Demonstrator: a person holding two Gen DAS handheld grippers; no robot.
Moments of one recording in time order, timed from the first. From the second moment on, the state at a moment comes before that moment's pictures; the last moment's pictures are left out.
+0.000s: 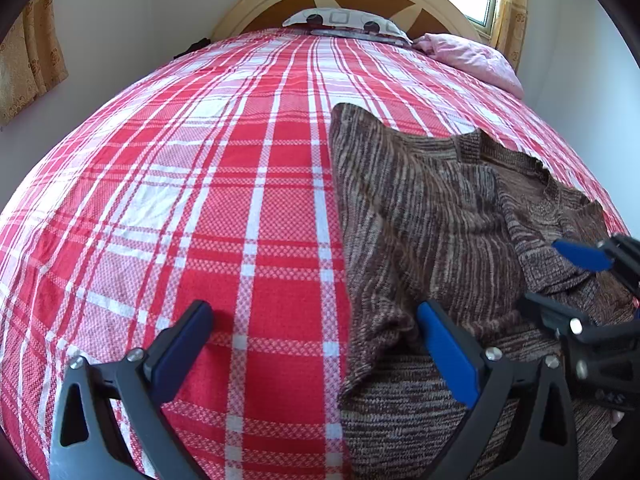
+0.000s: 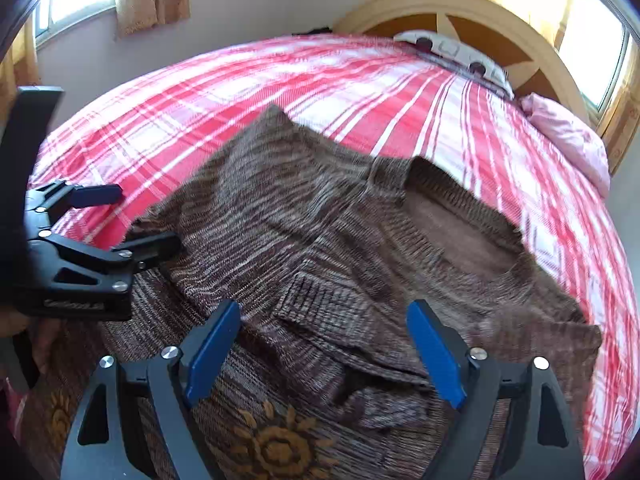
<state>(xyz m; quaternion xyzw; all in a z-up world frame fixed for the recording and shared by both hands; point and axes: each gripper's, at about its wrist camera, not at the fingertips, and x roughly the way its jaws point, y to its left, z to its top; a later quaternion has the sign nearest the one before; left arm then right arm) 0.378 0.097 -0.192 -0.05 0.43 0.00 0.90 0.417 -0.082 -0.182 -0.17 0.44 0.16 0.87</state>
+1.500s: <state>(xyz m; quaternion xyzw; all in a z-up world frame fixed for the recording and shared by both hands) 0.377 0.099 -0.194 -0.06 0.43 -0.01 0.90 0.388 -0.228 -0.197 0.07 0.48 0.12 0.87</state>
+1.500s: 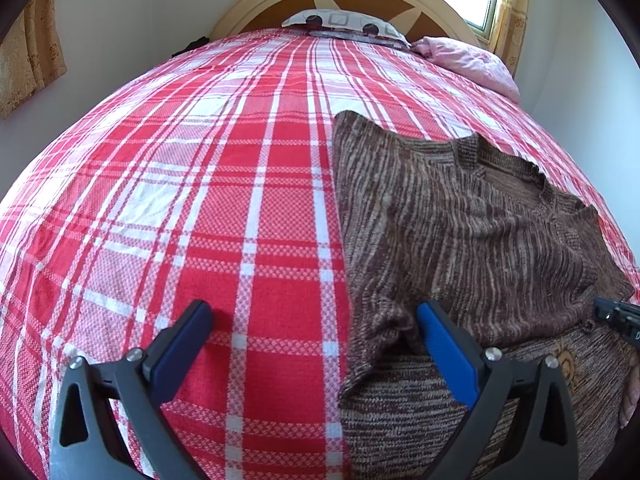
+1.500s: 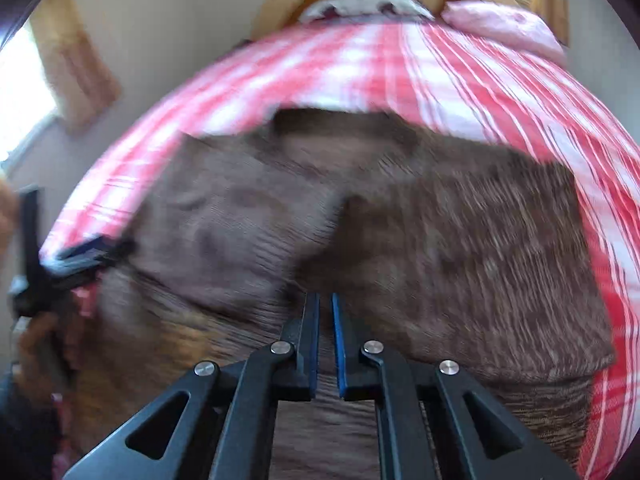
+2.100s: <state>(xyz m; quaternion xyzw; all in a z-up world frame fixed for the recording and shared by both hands) 0.359 0.097 -0.193 -0.05 0.44 -0.02 0.90 0.410 -0.196 -0.197 0.05 0.47 0.17 0.86</state>
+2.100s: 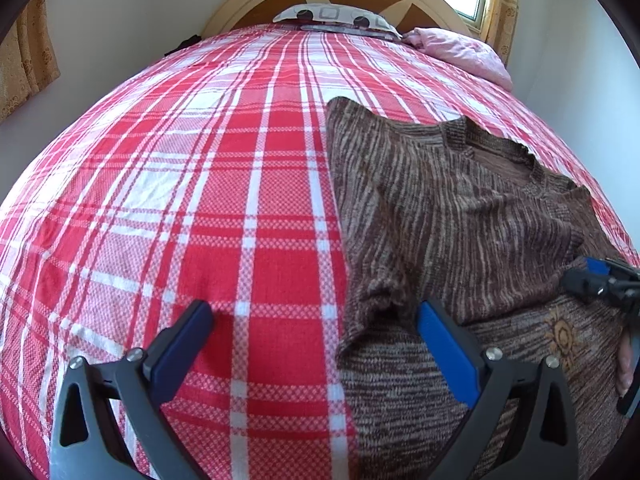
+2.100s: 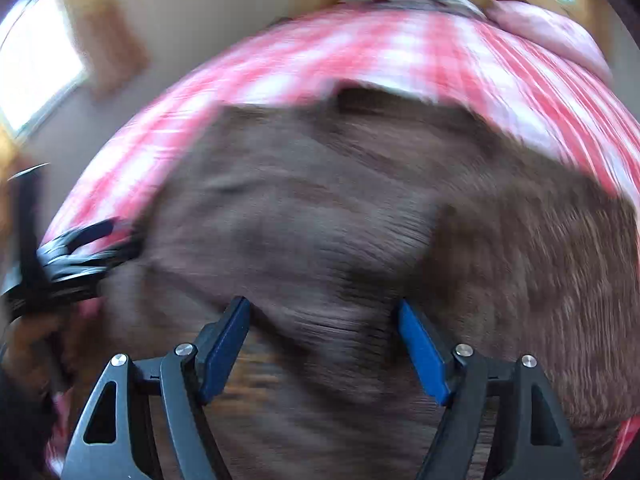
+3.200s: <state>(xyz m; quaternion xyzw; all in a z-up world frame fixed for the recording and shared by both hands) 0.254 0.066 -0.182 0.00 0.45 -0.01 0.89 0.241 -0.244 -0.181 0.00 0.44 0.14 0.89</state>
